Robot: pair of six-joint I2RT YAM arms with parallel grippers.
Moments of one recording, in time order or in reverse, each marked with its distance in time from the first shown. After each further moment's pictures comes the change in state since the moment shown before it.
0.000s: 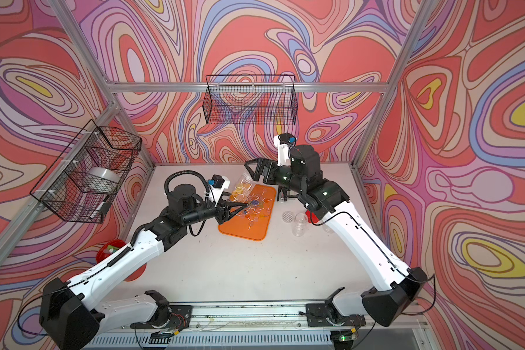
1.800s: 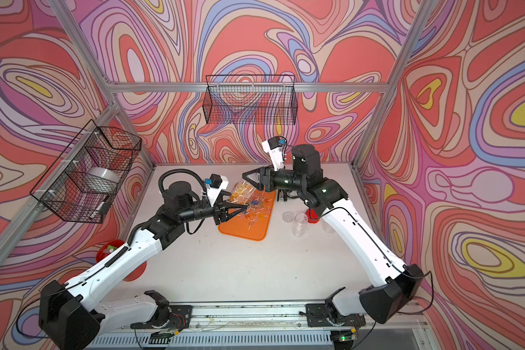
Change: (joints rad) left arm 0.054 -0.005 0.017 0.031 0.234 -0.016; right arm -0.063 0.008 -0.029 0.027 -0.399 -0.184
